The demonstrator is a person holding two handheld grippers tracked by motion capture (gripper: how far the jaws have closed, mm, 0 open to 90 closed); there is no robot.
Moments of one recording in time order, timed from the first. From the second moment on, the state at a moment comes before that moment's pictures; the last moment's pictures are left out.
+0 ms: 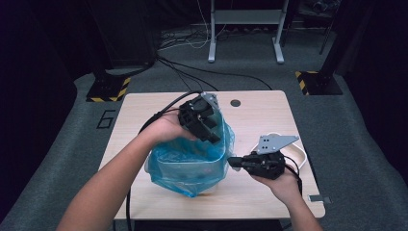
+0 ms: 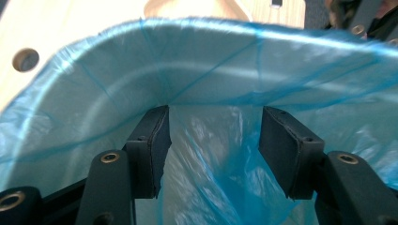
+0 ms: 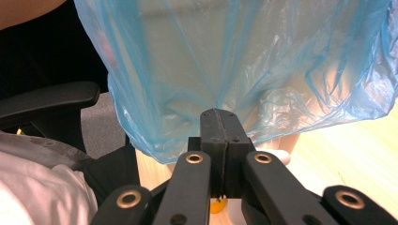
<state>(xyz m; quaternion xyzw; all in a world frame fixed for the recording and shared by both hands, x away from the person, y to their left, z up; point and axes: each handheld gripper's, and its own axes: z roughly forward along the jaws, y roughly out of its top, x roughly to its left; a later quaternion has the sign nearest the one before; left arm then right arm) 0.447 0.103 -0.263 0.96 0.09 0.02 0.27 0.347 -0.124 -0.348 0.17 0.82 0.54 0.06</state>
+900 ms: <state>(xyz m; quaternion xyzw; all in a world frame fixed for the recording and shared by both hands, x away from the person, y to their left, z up) 0.441 0.102 -0.250 0.97 0.09 0.00 0.23 0.348 -0.127 -0.348 0.17 0.82 0.54 0.06</state>
